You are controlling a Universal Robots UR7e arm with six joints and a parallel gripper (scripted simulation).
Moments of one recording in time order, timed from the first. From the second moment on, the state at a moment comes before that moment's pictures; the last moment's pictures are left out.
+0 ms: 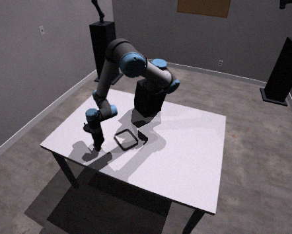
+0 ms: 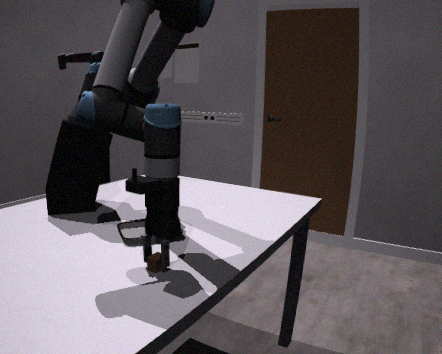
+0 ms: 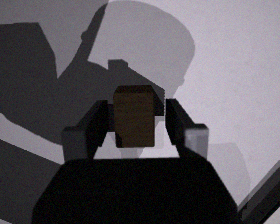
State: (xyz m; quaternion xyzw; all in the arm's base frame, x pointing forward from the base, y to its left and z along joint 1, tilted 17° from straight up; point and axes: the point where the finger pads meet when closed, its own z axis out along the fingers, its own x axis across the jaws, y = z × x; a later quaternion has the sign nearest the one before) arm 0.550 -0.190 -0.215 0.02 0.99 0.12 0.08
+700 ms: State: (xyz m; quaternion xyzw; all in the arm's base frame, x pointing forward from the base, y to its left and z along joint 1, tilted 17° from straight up) arm 0.552 -0.189 -0.222 0.02 0.99 0.12 0.09
